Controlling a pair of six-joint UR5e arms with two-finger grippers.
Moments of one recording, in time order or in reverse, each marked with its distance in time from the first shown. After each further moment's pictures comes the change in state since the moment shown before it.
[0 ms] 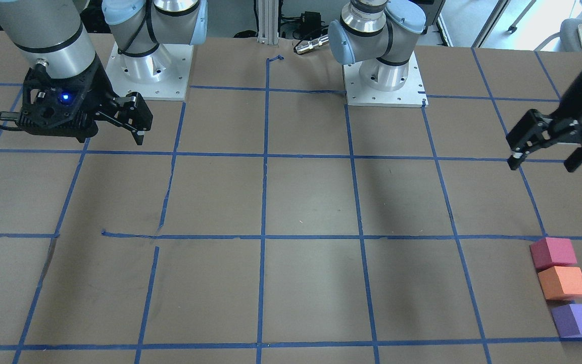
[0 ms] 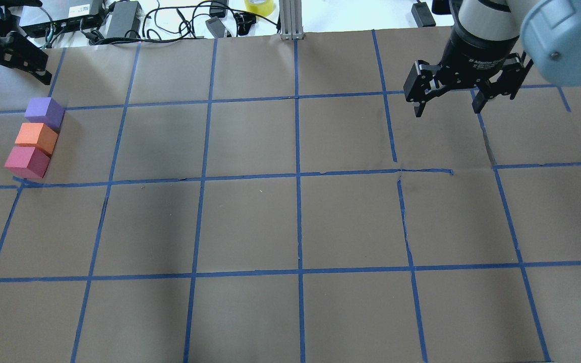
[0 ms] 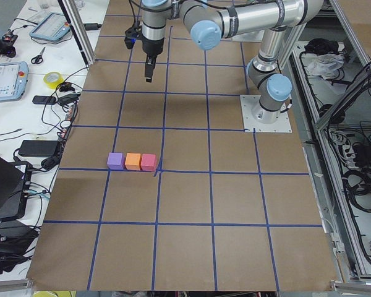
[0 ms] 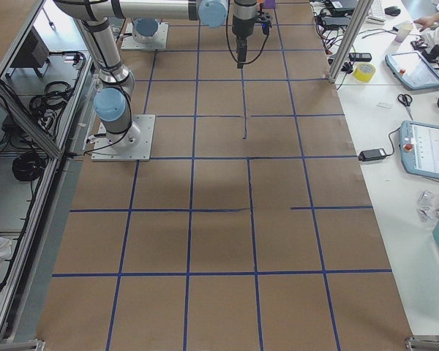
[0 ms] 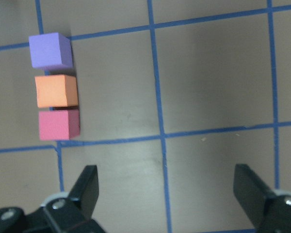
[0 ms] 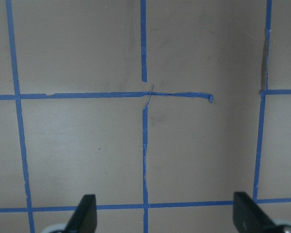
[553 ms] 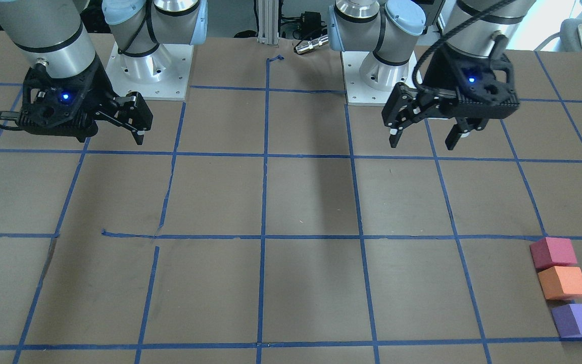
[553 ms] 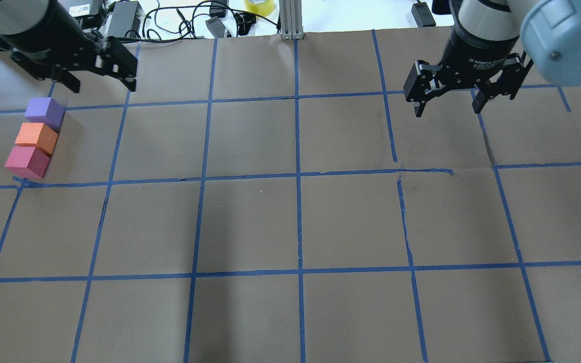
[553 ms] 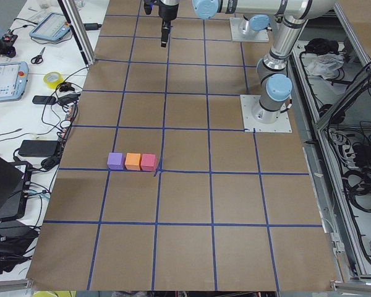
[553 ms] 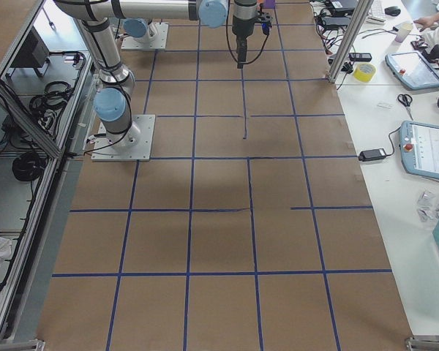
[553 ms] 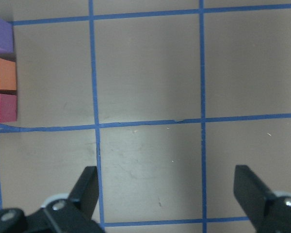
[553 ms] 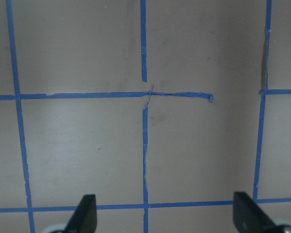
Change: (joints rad) left arm -0.327 0.040 -0.060 0.040 0.005 -0.362; right arm 0.000 0.000 0.000 0.000 0.000 0.001
